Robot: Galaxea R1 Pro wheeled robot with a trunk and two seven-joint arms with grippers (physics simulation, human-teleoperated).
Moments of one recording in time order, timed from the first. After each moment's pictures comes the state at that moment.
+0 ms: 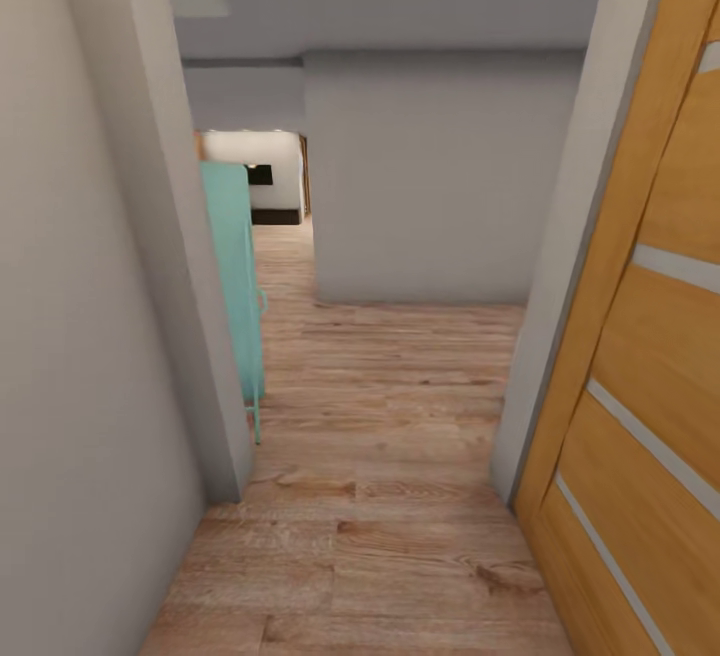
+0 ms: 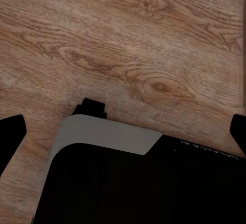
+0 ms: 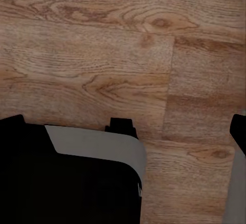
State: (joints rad) left arm -0.24 -0.01 -0.26 -0.01 0.58 -0.06 0.02; right arm -0.23 -0.01 0.21 0.03 -0.11 -0.15 -0.02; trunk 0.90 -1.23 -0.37
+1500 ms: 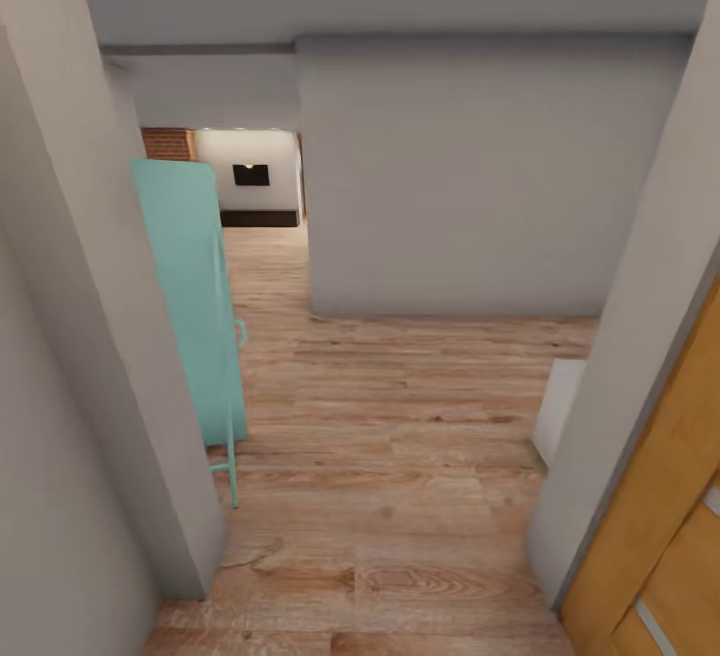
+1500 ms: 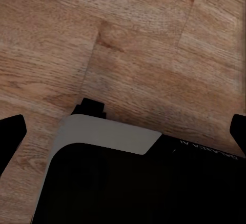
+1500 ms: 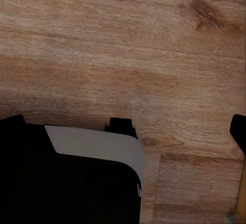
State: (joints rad) left arm -0.24 -0.01 -0.26 -0.01 0.58 -0.06 0.02; right arm -0.23 -0.01 0.21 0.03 -0.11 -0.15 -0.02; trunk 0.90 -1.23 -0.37
